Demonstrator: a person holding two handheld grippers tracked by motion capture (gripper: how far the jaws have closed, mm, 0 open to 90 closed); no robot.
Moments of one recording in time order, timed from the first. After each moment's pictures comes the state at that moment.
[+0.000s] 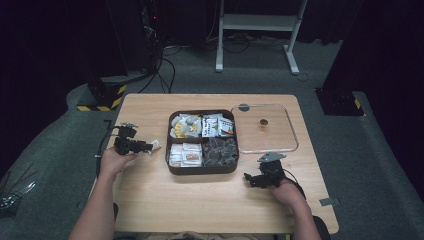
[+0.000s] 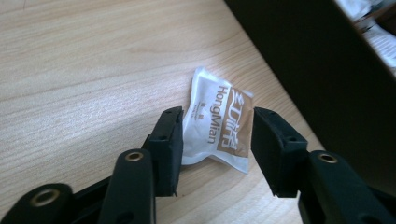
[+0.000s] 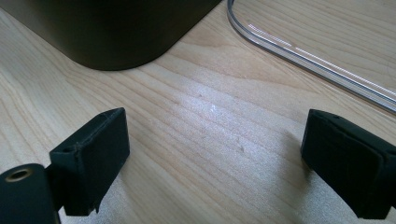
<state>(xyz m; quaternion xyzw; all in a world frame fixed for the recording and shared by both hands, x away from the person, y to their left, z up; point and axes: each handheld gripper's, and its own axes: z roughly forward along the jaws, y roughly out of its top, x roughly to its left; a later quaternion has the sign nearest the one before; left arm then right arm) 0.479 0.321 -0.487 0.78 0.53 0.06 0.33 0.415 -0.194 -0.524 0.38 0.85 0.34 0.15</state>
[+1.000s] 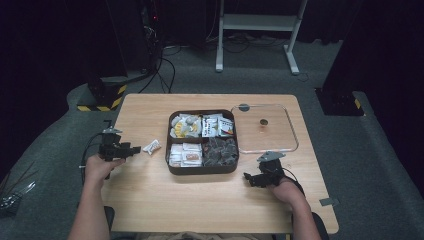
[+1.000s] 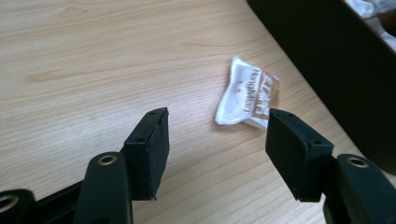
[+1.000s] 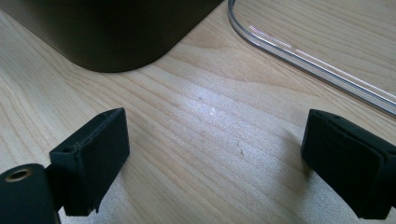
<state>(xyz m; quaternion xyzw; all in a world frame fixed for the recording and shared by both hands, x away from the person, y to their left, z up) 0.442 0.359 -0.486 0.75 0.54 0.14 0.34 0.418 -0.193 -0.524 0.38 0.85 0.34 0.15</state>
